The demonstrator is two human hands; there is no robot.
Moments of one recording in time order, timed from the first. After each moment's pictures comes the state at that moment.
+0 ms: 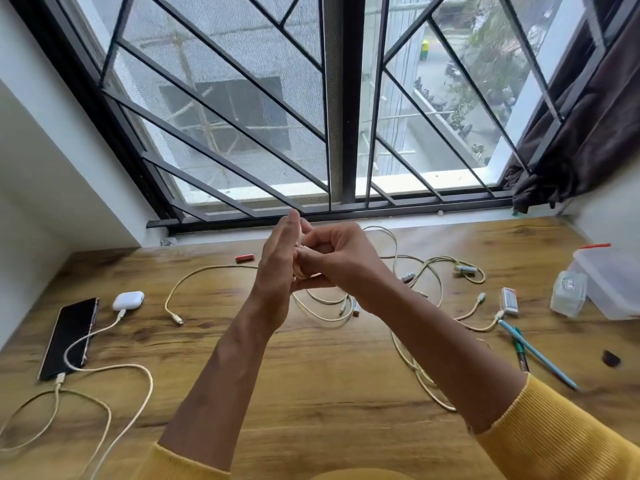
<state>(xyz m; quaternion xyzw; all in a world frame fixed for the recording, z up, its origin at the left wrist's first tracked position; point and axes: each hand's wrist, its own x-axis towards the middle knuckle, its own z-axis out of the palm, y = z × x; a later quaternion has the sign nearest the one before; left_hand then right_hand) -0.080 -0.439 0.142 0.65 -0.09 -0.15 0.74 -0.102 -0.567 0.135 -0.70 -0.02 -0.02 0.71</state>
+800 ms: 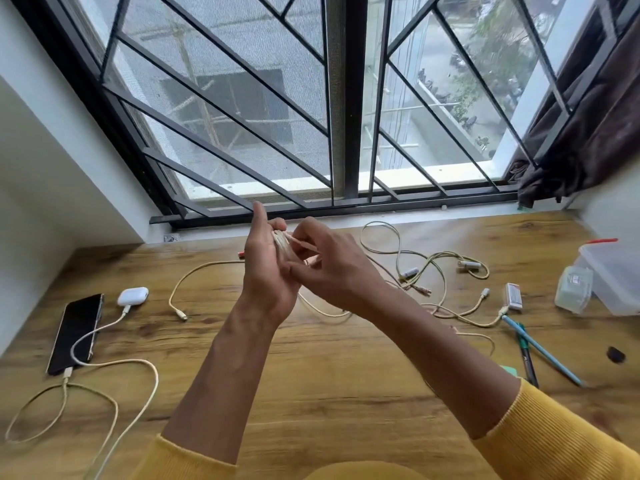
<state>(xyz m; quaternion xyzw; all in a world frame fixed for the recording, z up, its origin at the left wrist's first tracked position) -0.074 -0.437 0.149 0.47 0.03 -0.16 0.87 -0.103 -0.554 0.133 -0.87 -0.09 -0.11 0.47</state>
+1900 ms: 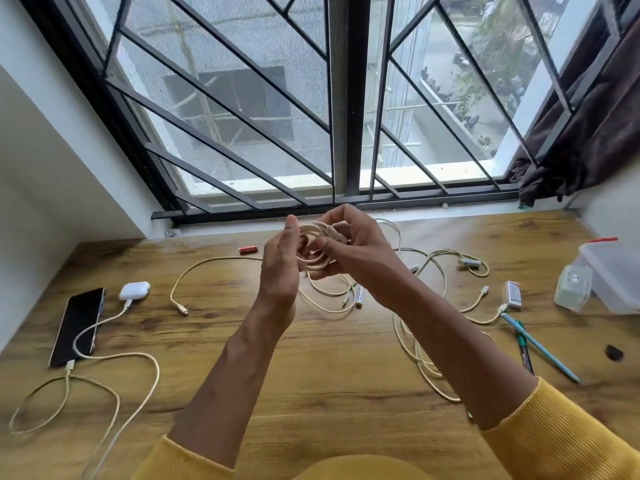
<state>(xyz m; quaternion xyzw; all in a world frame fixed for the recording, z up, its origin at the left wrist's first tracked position) -0.084 -0.442 0.126 0.66 -0.06 -0.08 0.75 -0.109 -0.581 0.136 -0.68 -0.02 -0.02 0.74</state>
